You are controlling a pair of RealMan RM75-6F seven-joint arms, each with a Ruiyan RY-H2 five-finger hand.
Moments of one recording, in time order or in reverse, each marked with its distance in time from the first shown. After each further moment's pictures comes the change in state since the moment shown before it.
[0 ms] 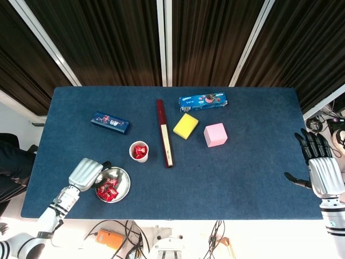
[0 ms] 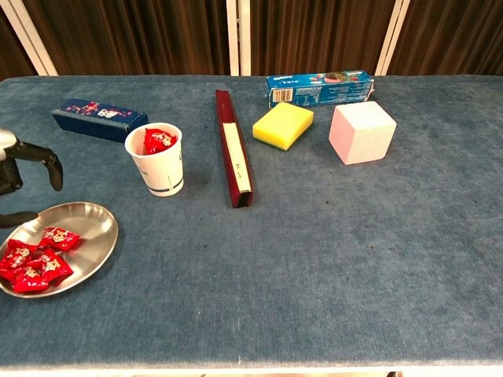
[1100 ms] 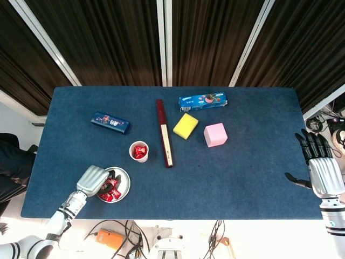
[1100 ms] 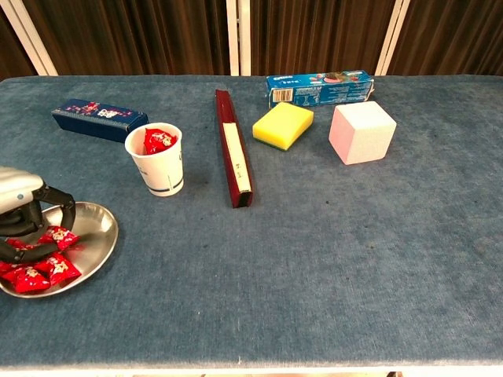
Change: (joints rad) left arm 0.025 -0.091 -0.002 0.065 -0.010 -0.061 -0.034; right arm 0.000 -0.002 0.000 -0.001 0.013 -0.006 -0.005
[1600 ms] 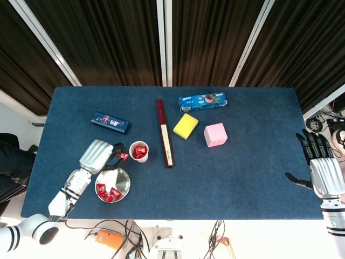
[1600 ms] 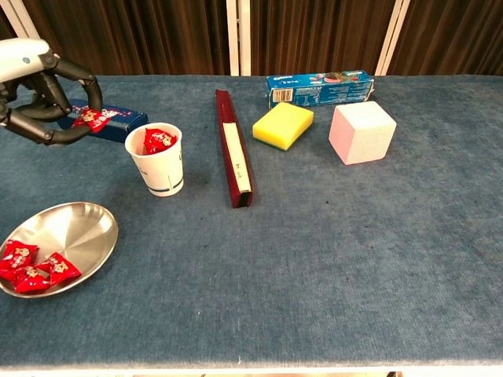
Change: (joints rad) left arm -0.106 0.091 -0.195 -0.145 -0.016 0.020 -0.146; right arm -0.003 0.000 -0.001 0.008 -0.002 0.005 0.011
